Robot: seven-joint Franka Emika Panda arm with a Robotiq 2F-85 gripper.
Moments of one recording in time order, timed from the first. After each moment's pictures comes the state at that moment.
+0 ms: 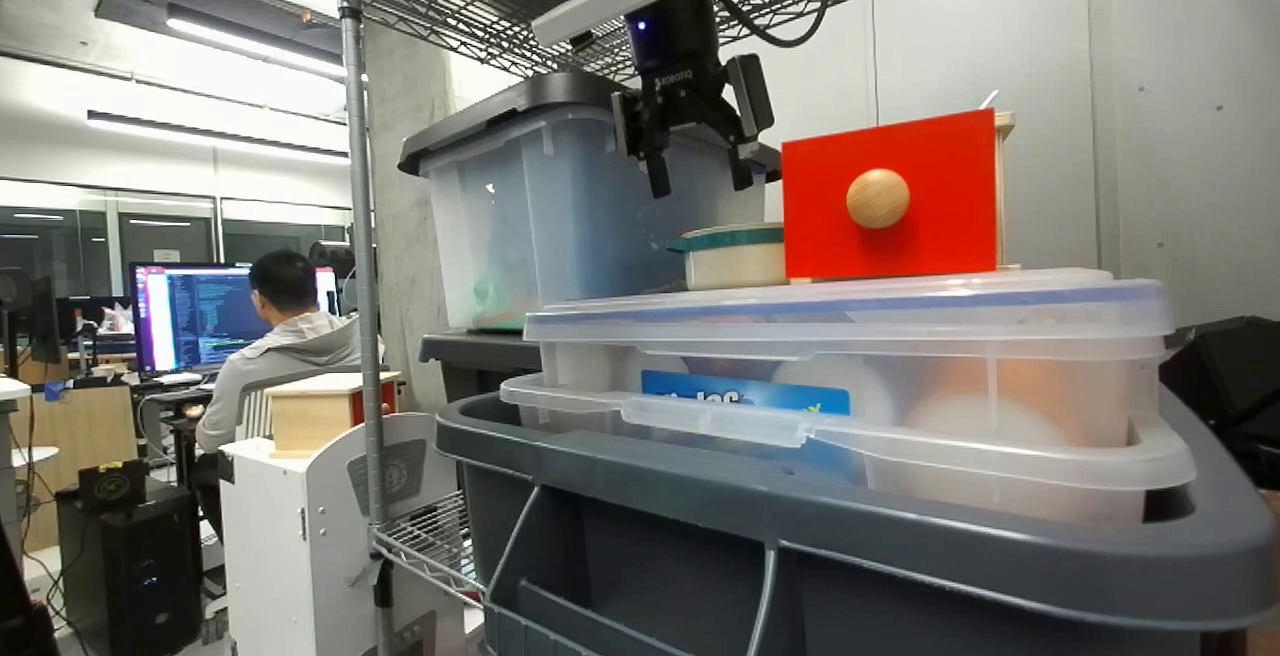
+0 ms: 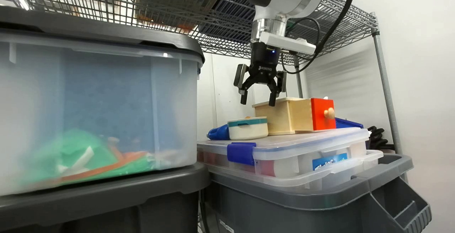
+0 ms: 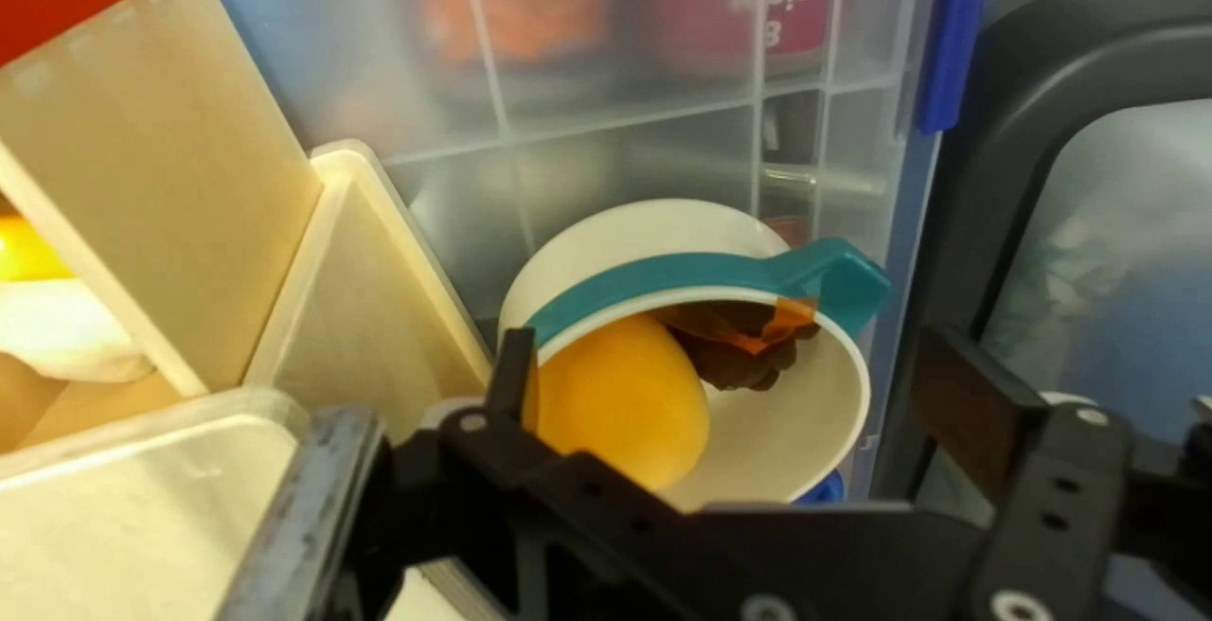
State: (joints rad) arm 0.02 0.16 0.01 -1.78 0.05 2.28 0.06
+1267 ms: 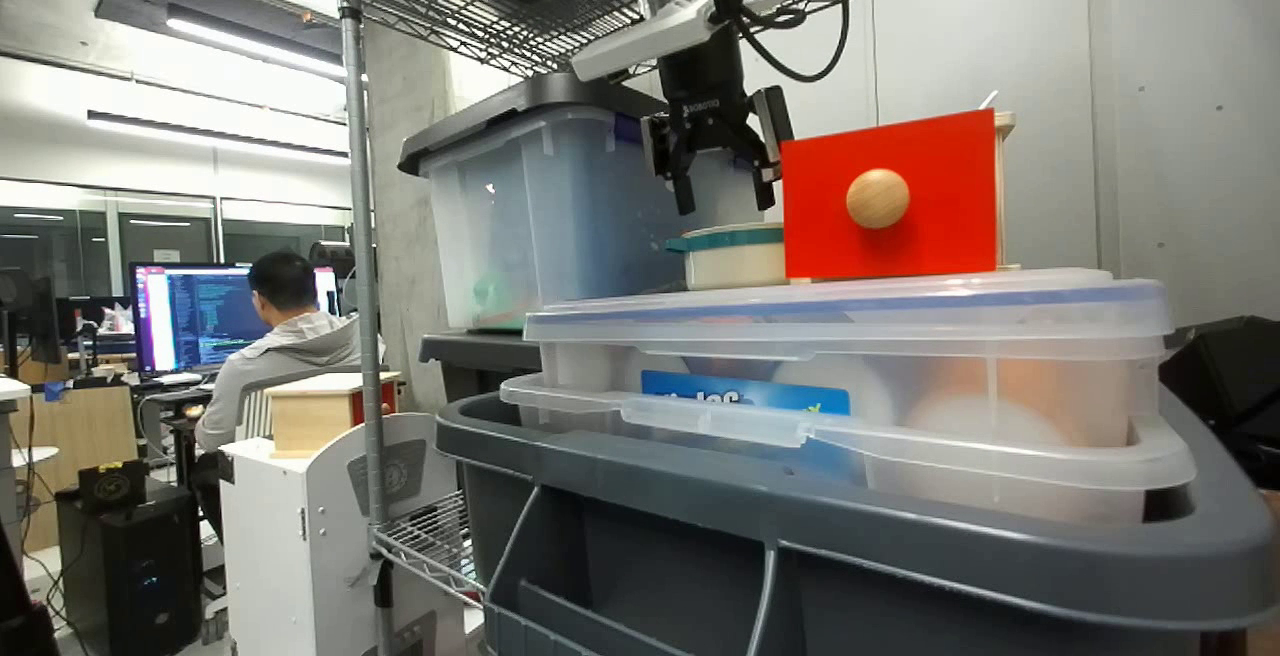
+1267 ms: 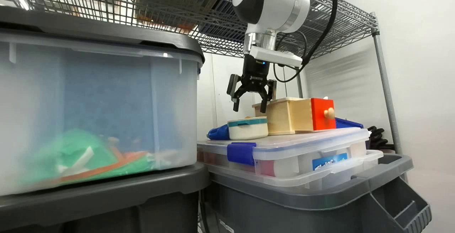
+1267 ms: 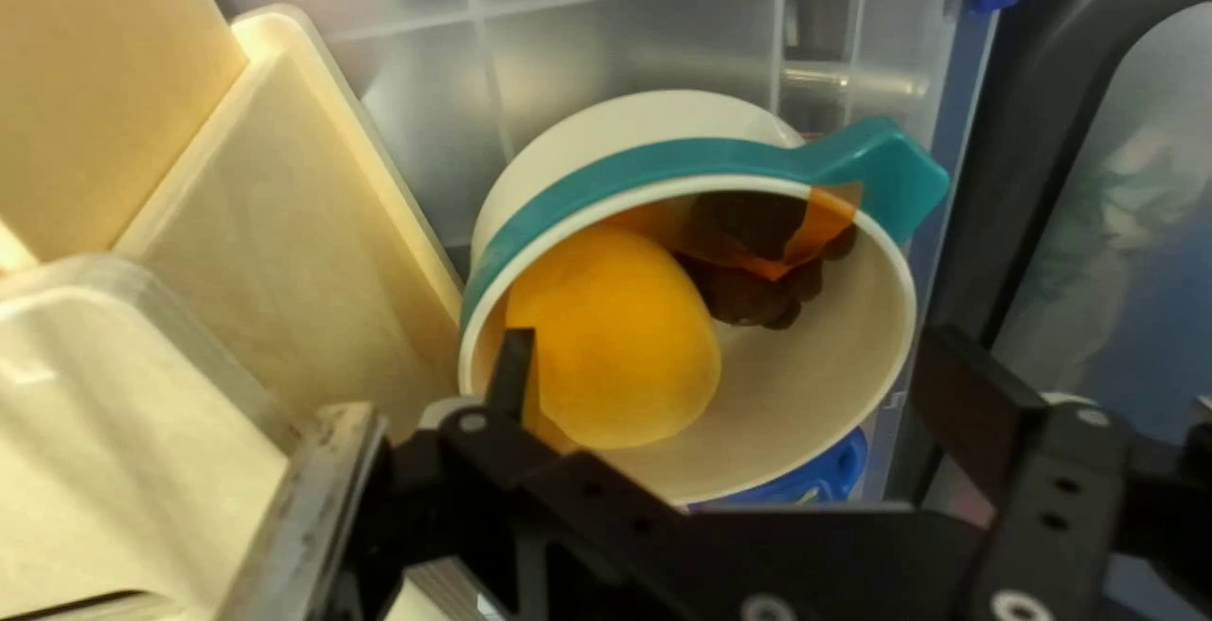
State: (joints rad) arm 0.02 0.30 0.01 -1.62 0.05 2.28 0.06
